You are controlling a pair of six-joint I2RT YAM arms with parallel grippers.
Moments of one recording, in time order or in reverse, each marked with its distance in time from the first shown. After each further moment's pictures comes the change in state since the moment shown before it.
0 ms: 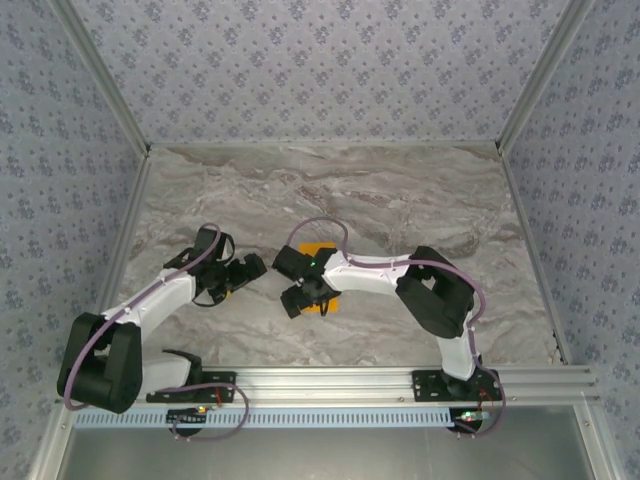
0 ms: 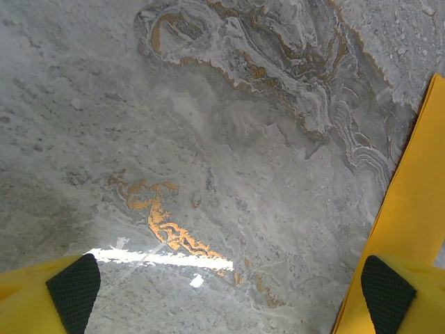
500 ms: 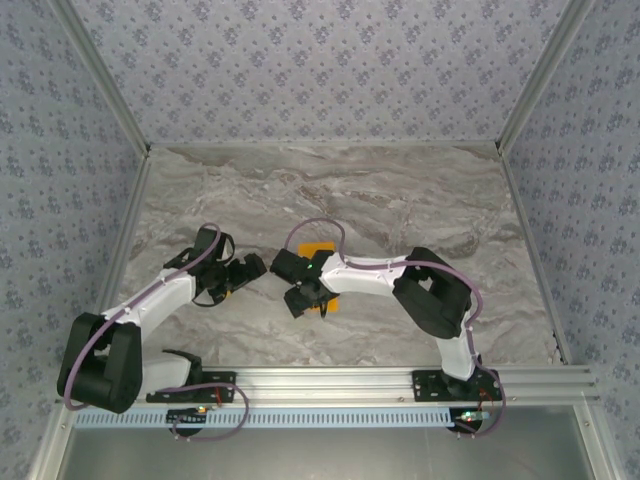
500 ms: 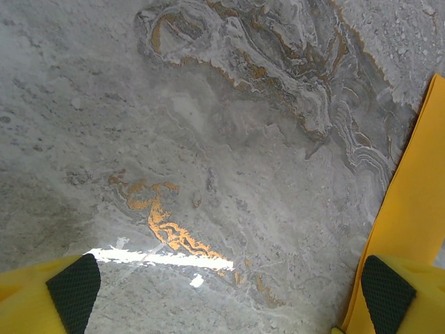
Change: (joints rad) left arm 0.000 0.000 0.000 0.000 0.000 0.000; right arm 0.012 0.016 0.010 -0.020 0.056 0.000
